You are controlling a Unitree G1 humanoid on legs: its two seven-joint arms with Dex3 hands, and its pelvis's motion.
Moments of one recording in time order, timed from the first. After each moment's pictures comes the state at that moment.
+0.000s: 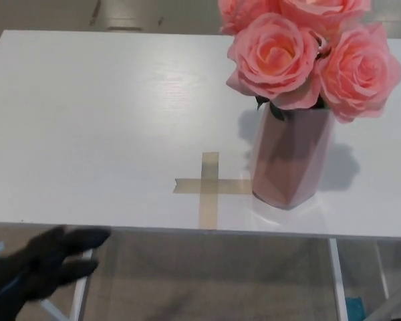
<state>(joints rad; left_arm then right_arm) 0.41 0.38 0.40 -0.52 -0.16 0.24 -0.88 -0.26 -0.34 -0.12 1.29 -0.11 -0.14 -0.09</state>
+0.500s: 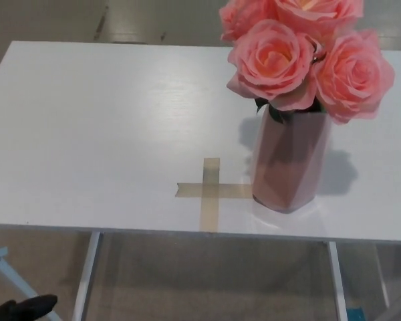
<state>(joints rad) 0.43 0.34 0.40 -0.06 -0.12 0.05 -0.78 -0.23 -0.34 -0.11 1.29 -0.11 -0.14 -0.10</state>
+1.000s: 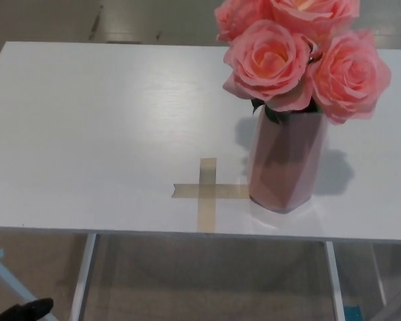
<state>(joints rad) 0.11 0.34 0.34 0.56 -0.05 0.03 -0.59 -0.23 -0.34 -0.09 1.29 -0.11 -0.14 -0.10</state>
